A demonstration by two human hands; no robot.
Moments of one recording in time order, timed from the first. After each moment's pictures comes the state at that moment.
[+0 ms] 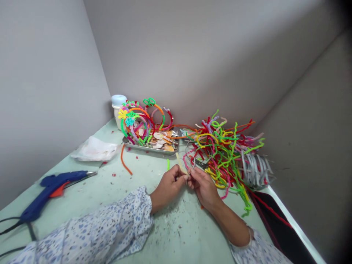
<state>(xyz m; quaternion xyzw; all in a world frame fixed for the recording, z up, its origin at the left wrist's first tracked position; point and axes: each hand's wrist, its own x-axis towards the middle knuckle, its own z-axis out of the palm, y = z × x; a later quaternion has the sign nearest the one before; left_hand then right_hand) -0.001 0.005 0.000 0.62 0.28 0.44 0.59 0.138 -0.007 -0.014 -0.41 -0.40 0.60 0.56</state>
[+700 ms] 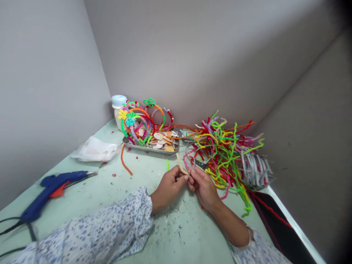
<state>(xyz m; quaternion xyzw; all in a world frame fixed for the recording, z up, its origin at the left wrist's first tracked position) 0.000 0.004 0.001 0.61 0.28 0.44 0.60 0.135 -0.009 -0.012 -0.41 -0.41 0.60 0.56</state>
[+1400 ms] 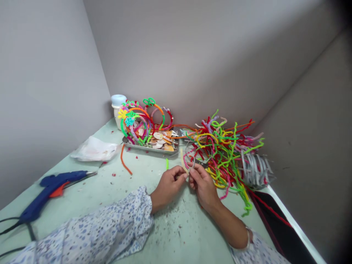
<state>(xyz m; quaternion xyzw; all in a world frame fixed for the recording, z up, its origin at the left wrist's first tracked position) -0.004 0.007 0.003 0.67 0.36 0.42 0.49 0.134 -0.009 -0.015 -0.45 -0.44 0.52 0.58</state>
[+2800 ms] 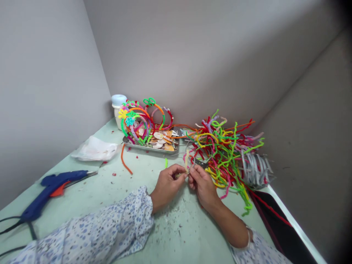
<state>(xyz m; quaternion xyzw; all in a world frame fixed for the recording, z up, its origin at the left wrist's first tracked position) -0.003 0.004 0.000 0.64 0.39 0.48 0.47 0.132 -0.009 -0.012 -0.44 -0.44 0.54 0.57</state>
